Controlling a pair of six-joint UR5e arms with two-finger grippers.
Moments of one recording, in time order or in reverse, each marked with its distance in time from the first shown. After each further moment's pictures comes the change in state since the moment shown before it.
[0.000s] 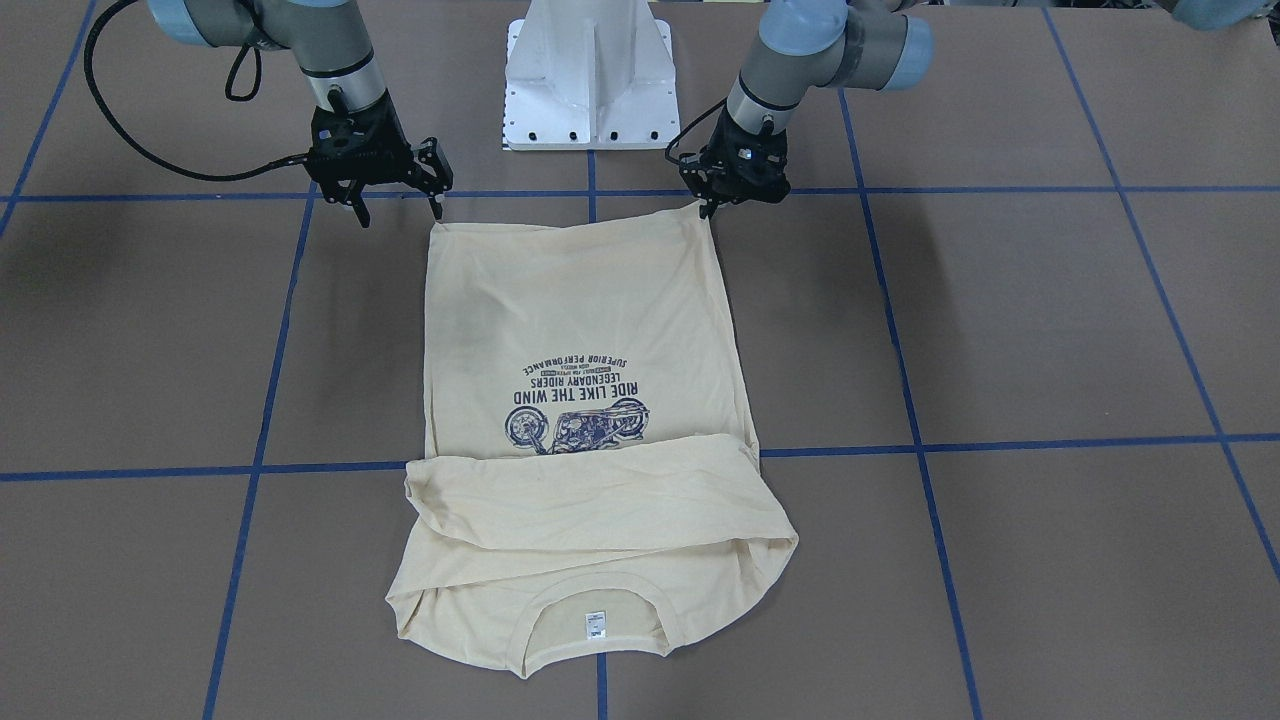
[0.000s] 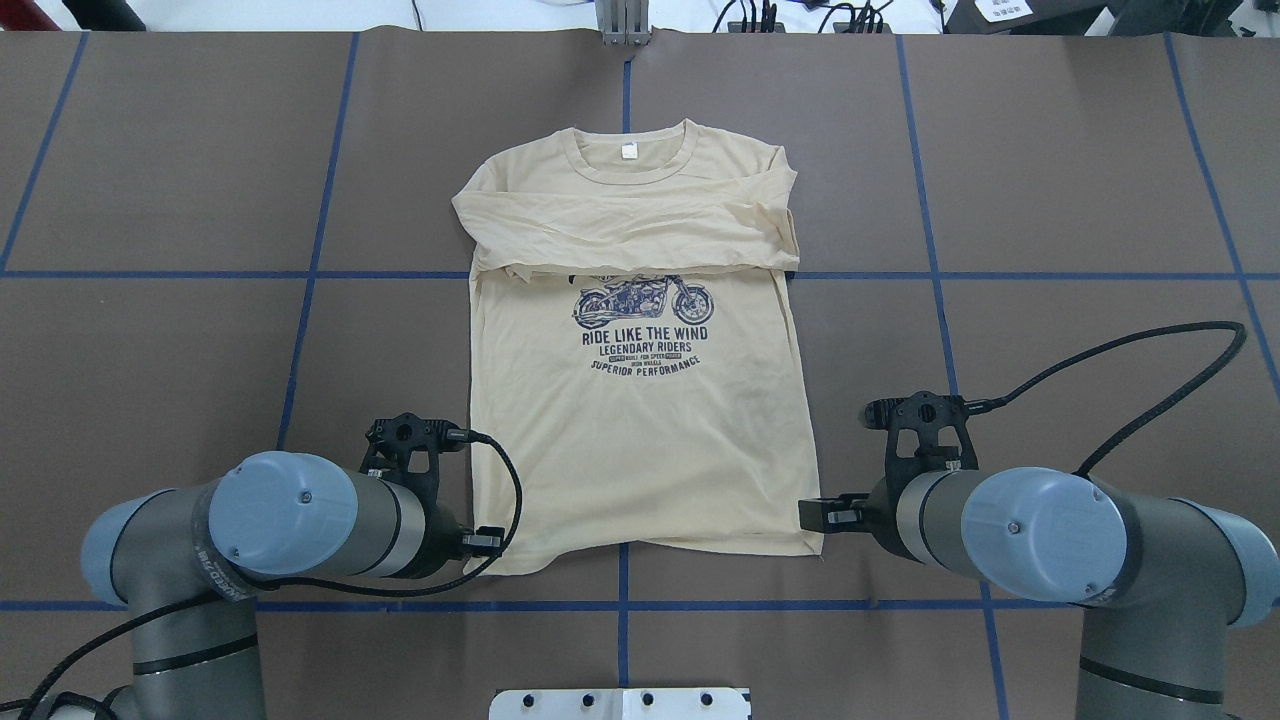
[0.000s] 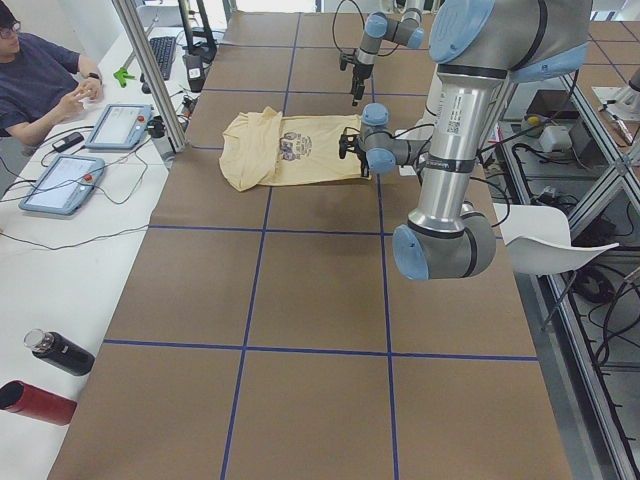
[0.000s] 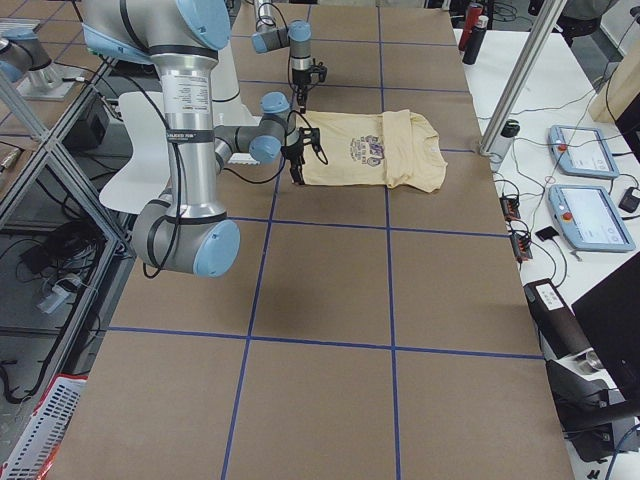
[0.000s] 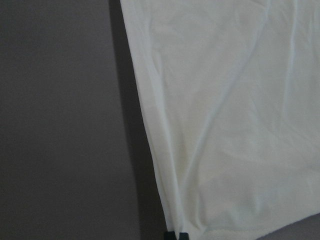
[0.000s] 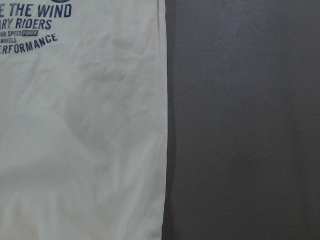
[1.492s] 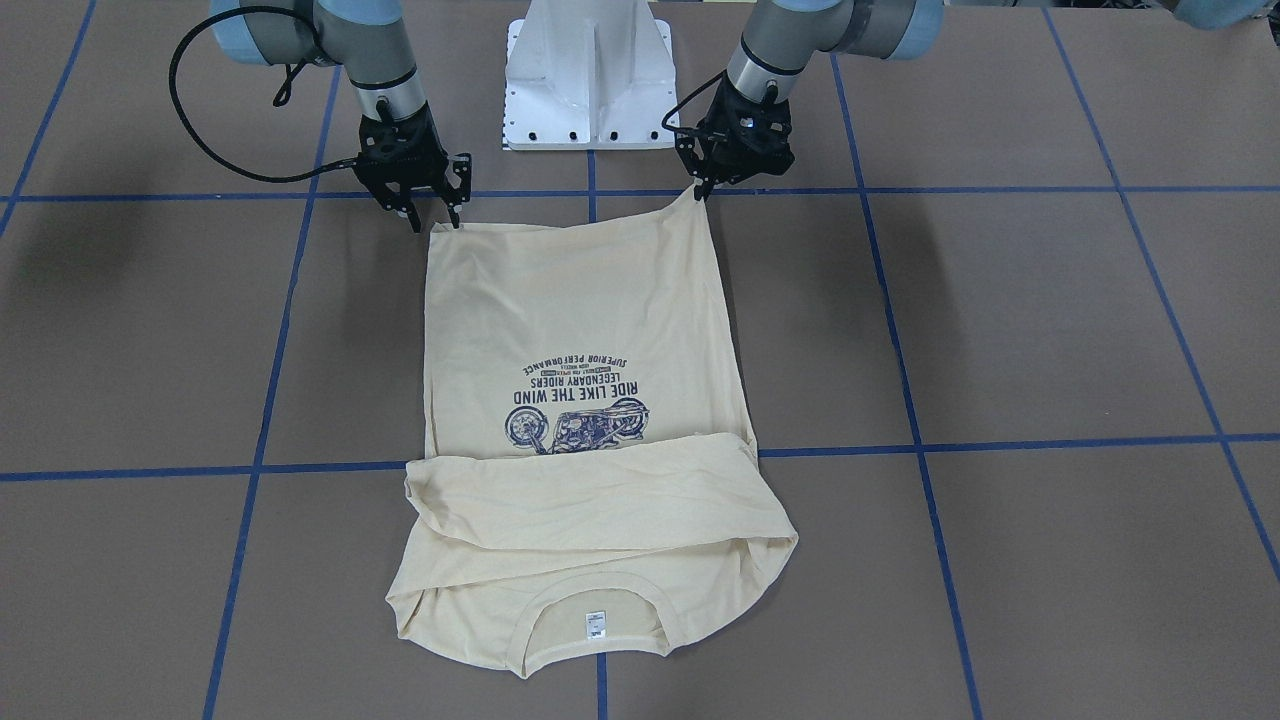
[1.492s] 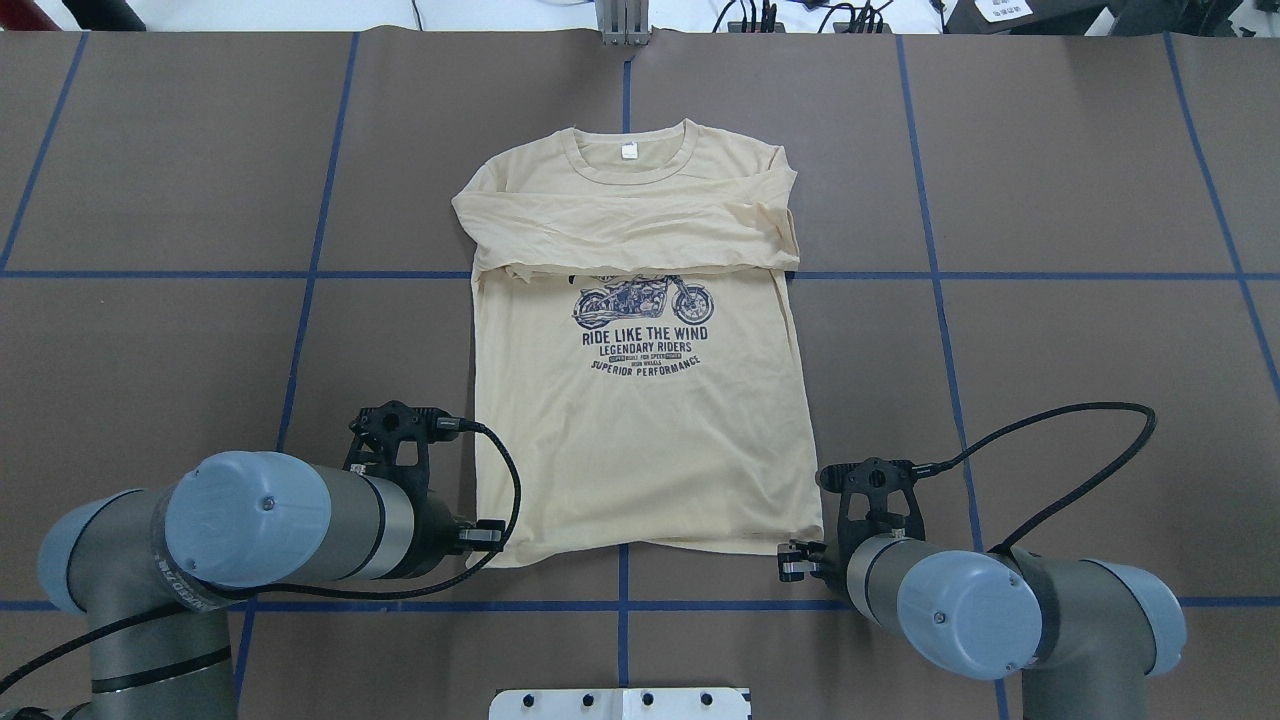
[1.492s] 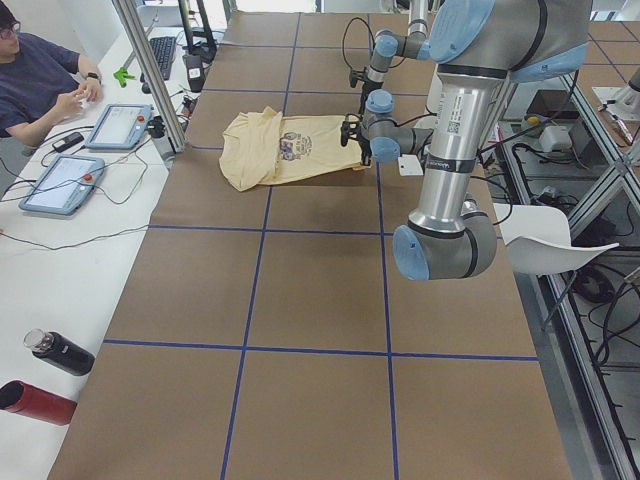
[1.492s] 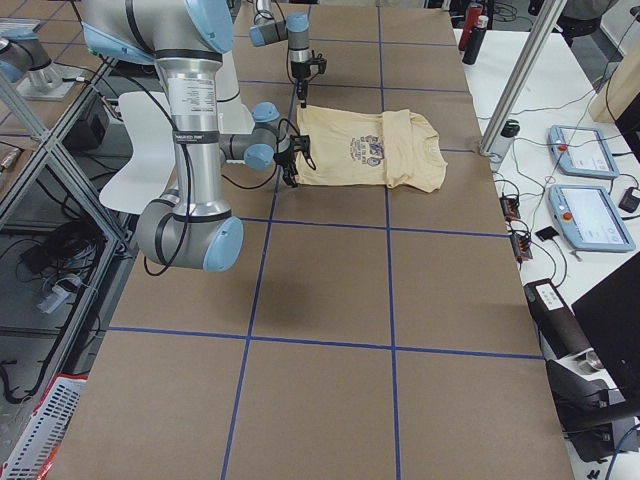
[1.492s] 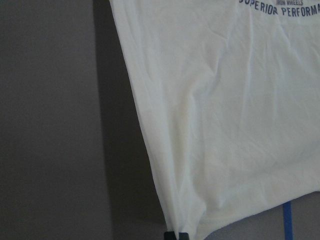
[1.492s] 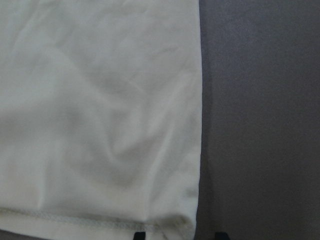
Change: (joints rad) left arm 0.002 0.002 -0.102 0.058 0.037 -0.014; right arm -0.131 0.042 -0.088 0.029 -0.111 0.073
